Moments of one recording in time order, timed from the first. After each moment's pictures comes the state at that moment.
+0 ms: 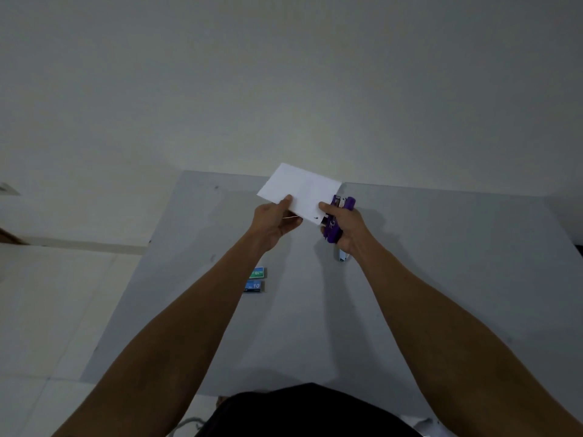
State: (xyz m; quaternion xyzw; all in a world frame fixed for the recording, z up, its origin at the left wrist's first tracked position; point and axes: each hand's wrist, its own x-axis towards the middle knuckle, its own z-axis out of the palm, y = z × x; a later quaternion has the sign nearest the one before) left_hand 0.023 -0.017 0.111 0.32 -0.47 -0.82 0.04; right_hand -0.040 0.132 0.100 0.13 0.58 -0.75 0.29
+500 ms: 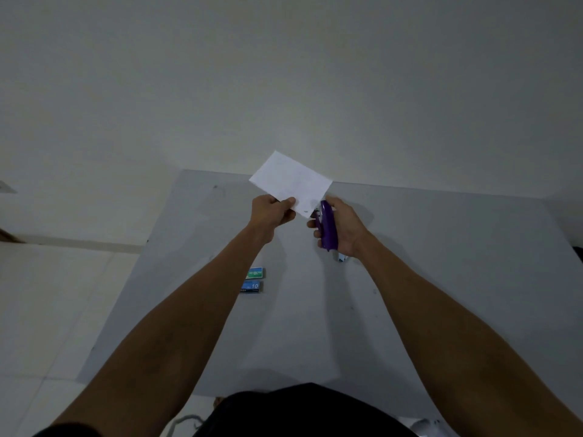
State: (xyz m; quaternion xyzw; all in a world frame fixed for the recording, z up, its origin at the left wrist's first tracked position) left_hand 0.010 -0.020 0.112 0.32 -0.58 -0.75 0.09; right_hand -0.038 0.140 0.108 0.07 0.60 -0.67 0.43
